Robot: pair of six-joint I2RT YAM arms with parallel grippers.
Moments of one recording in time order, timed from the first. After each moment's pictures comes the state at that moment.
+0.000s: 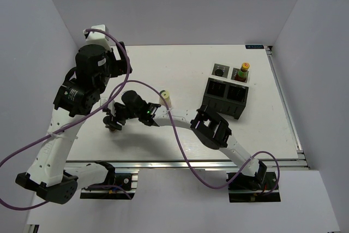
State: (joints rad) left arm -0.44 1.16 1.62 -0.77 -0.41 -0.26; right arm 1.15 2.38 1.87 0.21 -0.46 -0.29
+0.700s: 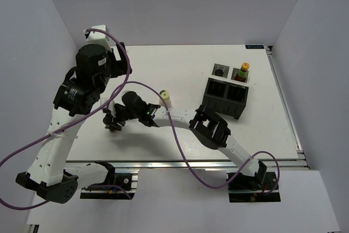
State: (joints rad) left arm -0.44 1.16 1.63 -0.79 -0.41 -0.26; right arm 1.15 2.40 1.87 0.25 -0.49 -0.28
